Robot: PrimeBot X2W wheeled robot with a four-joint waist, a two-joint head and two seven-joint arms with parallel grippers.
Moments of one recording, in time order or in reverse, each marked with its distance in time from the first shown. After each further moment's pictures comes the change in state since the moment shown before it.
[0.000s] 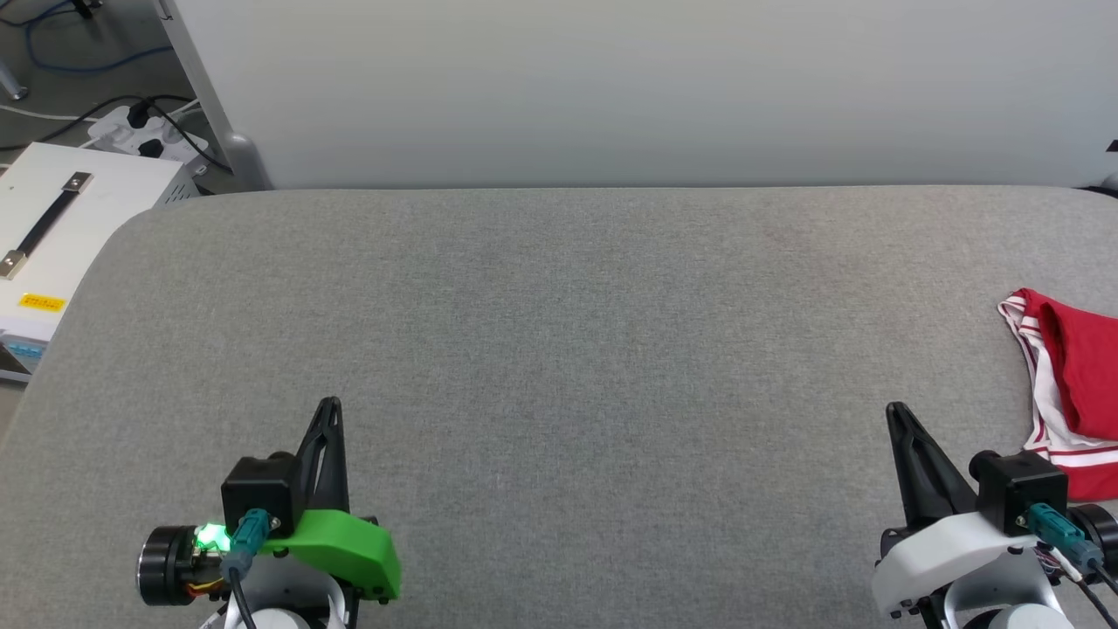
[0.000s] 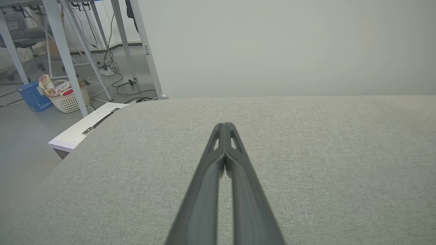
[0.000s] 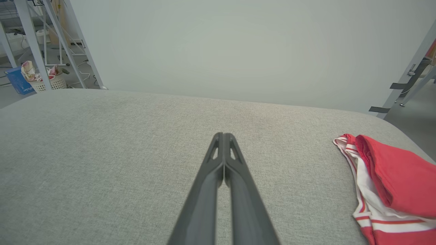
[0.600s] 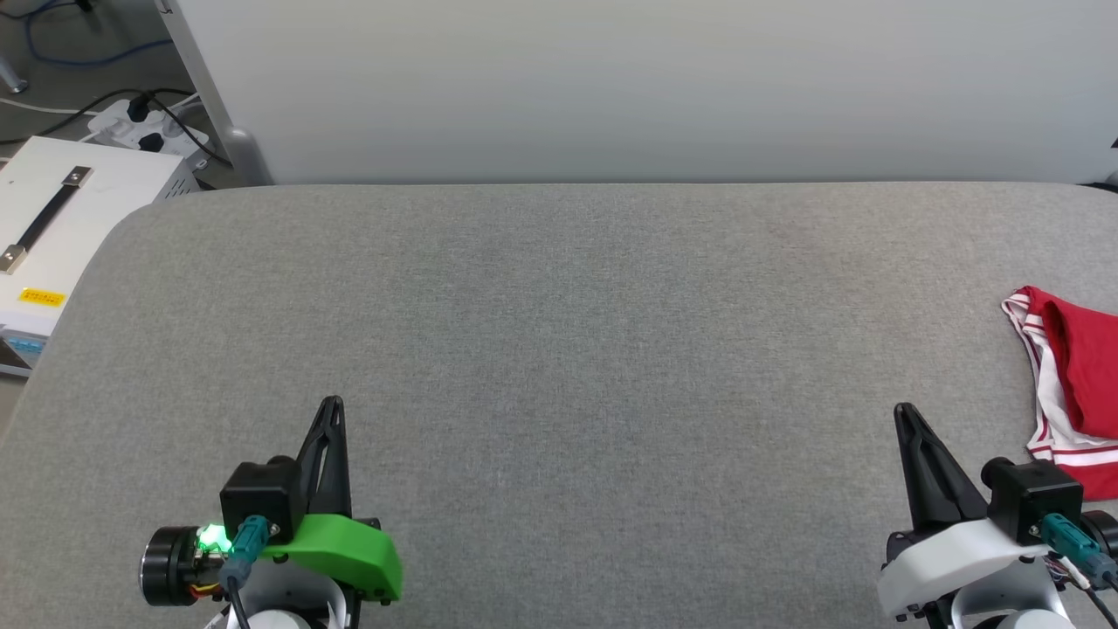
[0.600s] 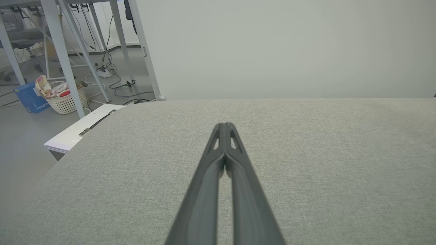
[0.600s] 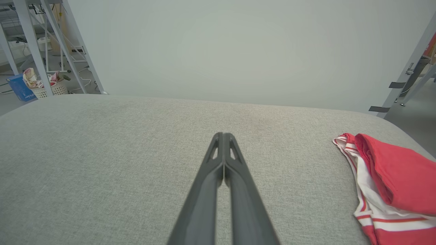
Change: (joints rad) left arm 0.000 0.002 -0.005 0.012 -0.012 -0.007 -0.036; right arm 0.012 -0.006 -0.005 0.000 0.022 0.000 -0.038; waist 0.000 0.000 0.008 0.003
